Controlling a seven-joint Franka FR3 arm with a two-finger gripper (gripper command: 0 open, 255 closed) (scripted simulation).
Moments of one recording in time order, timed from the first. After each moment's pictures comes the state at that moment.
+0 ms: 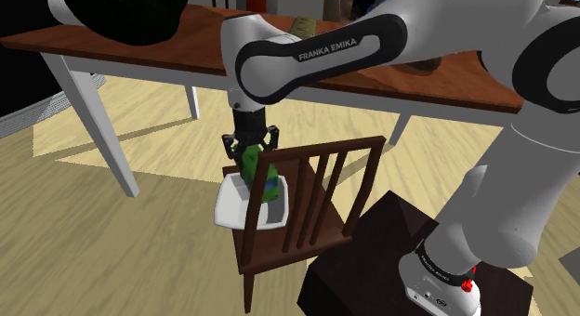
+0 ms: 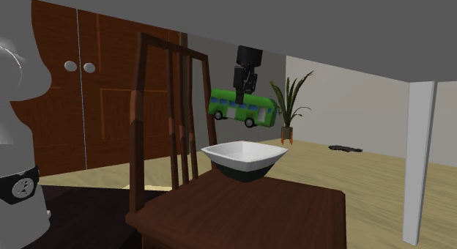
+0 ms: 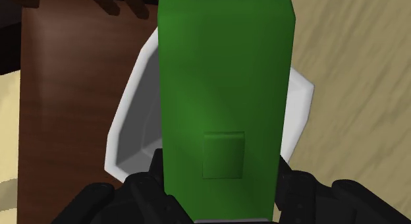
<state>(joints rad) 0.32 0.11 0.21 -1.89 0.06 1.89 0.81</state>
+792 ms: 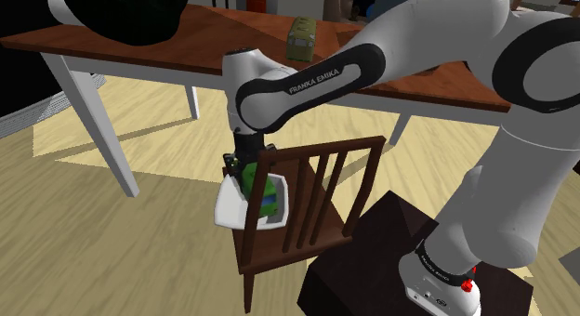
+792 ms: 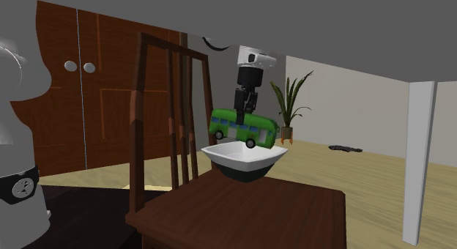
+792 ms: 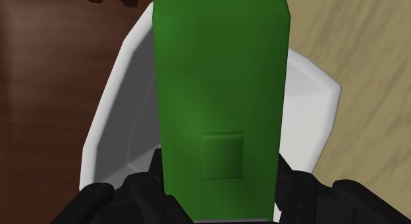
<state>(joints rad) 0.33 0.17 0.21 -1.97 0.05 2.03 0.81</state>
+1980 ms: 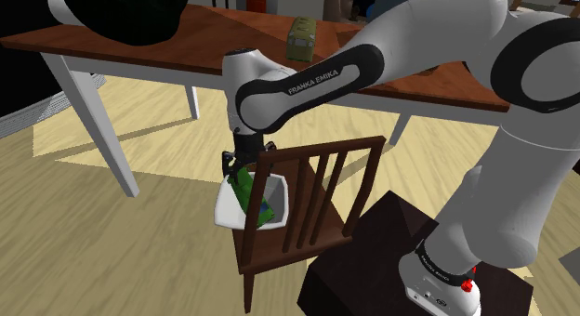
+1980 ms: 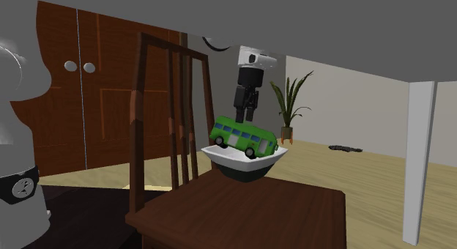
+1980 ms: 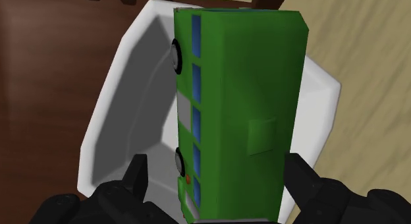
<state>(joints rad) 0.32 0.18 0.21 -1.97 0.05 2.04 0.81</state>
